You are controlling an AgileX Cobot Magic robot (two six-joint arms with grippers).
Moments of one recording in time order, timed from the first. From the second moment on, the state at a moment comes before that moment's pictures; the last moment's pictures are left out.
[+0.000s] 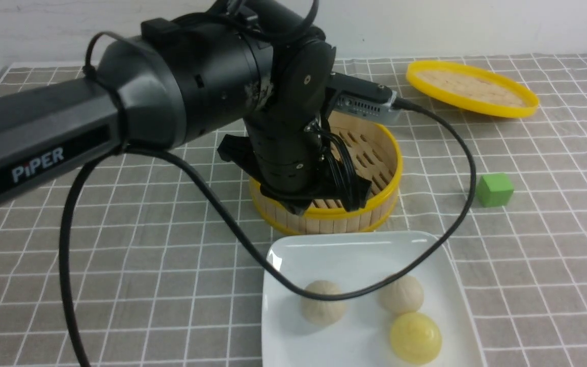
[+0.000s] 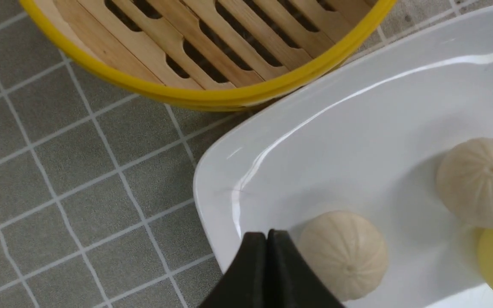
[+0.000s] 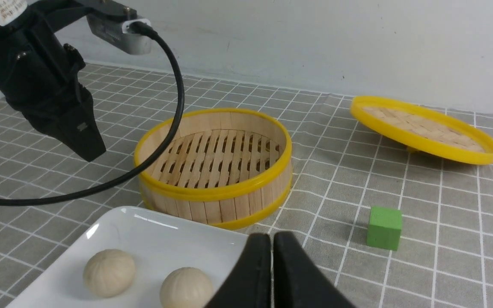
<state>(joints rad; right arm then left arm) 0.46 0.17 -0.41 -0.04 0.47 0.12 -0.77 1.79 -1.57 0.17 1.05 -0.35</state>
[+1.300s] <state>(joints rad) 0.14 -0.01 0.02 -0.07 0.40 0.12 -0.78 1.09 -1.49 0.34 1.24 -0.35</state>
